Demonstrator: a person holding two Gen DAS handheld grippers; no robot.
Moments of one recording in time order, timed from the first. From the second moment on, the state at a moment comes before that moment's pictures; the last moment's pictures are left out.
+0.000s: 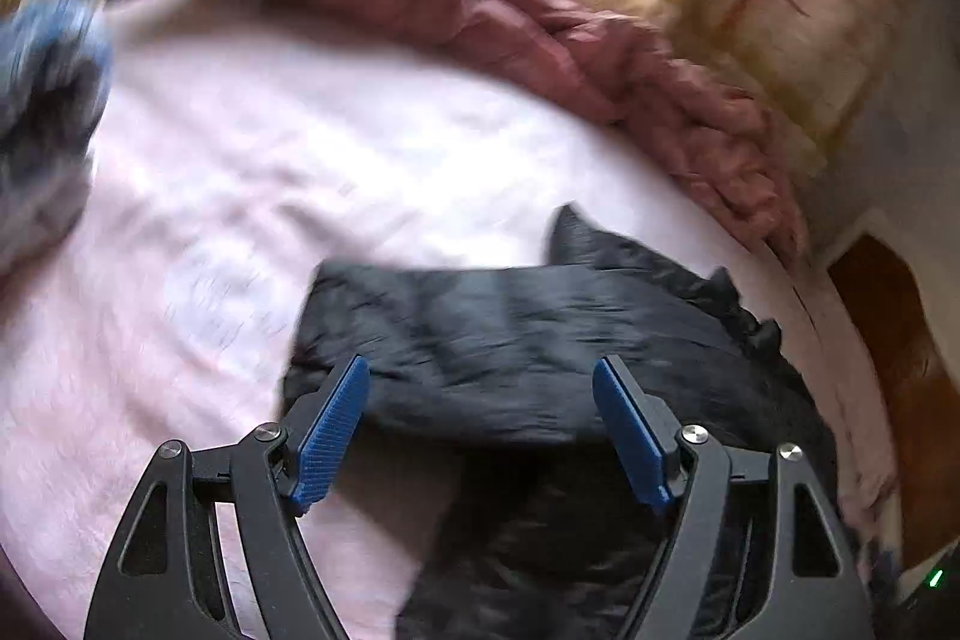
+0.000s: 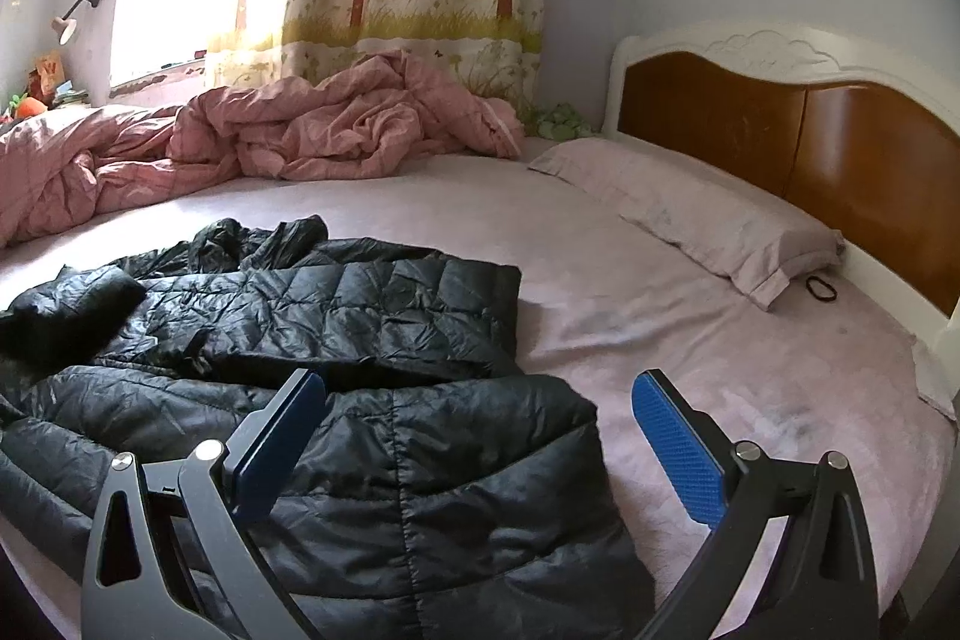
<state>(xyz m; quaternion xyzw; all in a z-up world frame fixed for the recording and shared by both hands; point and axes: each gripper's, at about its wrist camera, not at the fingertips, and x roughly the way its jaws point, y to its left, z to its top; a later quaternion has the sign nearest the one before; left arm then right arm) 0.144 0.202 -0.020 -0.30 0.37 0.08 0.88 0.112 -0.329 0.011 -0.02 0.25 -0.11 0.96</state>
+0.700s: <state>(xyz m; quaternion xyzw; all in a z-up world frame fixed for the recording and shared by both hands) 0.149 0.207 -0.043 -0.29 0.37 0.10 0.88 0.109 -0.321 0.012 -0.04 0.25 -0.10 0.96</state>
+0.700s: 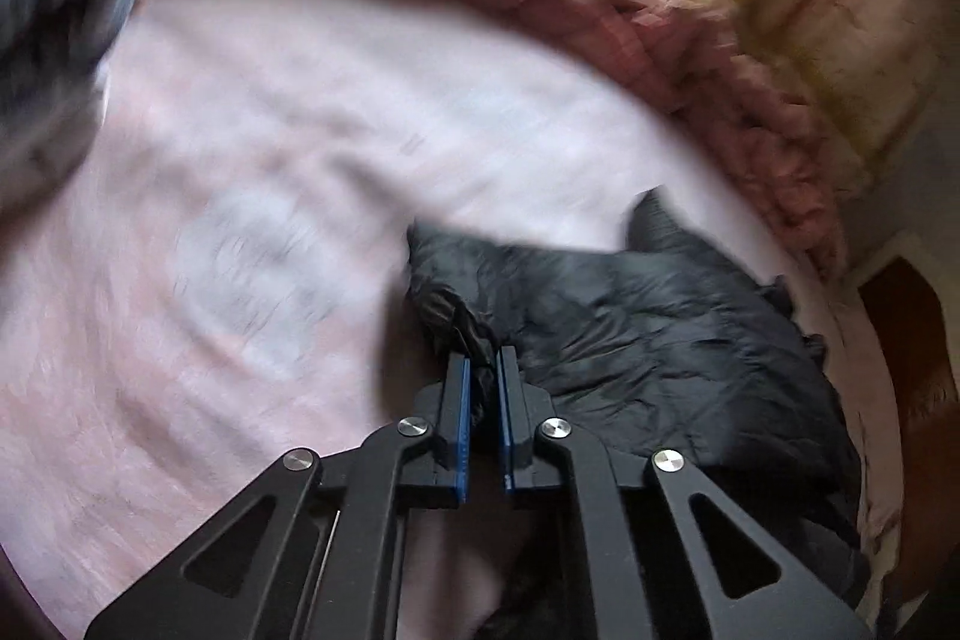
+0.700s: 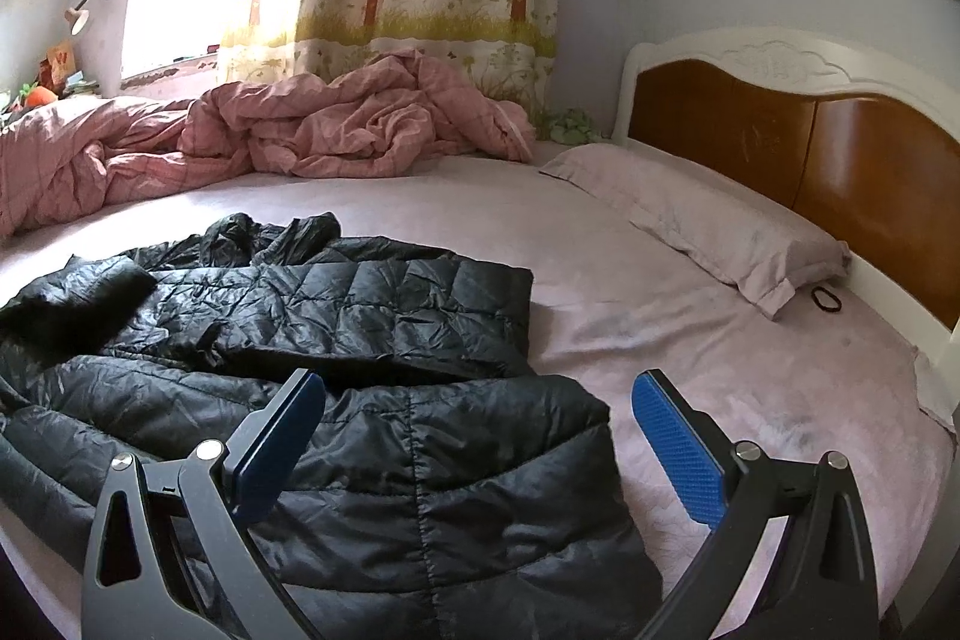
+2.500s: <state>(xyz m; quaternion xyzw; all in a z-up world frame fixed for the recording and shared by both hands) 0.072 -0.032 0.057 -0.06 0.23 -0.13 0.96 0.107 -0.401 0.038 0.16 0.27 0.01 0.95</state>
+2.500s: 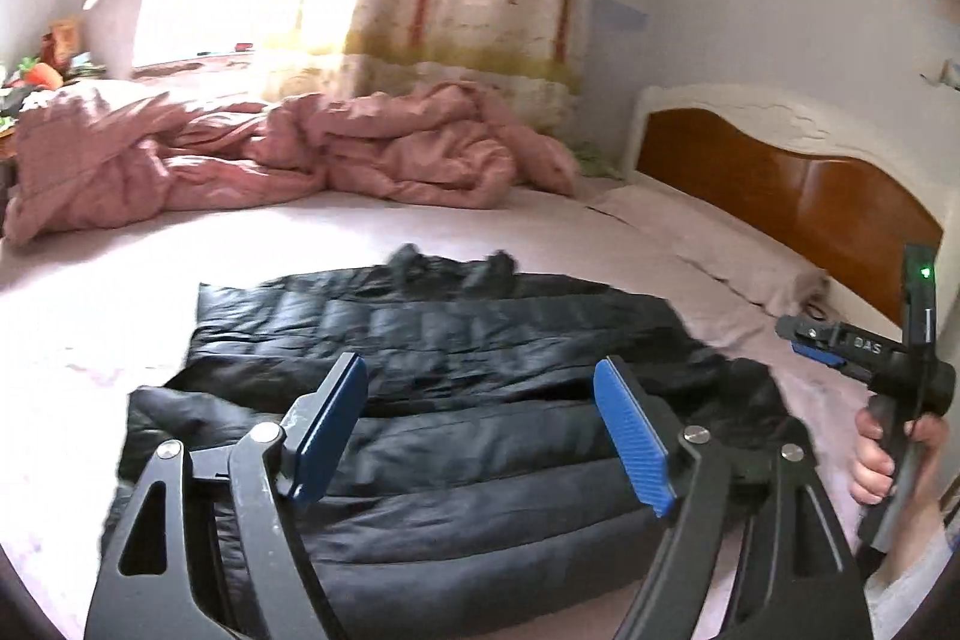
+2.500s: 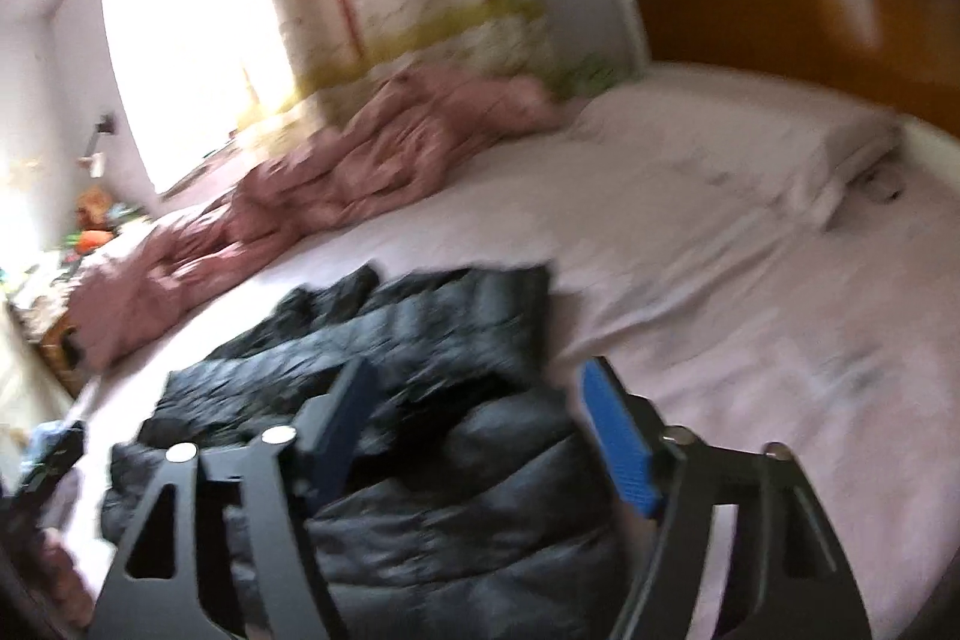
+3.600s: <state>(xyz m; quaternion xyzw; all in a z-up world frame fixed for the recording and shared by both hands) 0.113 0.002 -0.022 -0.06 0.32 -0.10 0.94 0.268 -0.343 0.005 -0.03 0.41 -0.03 0.91</state>
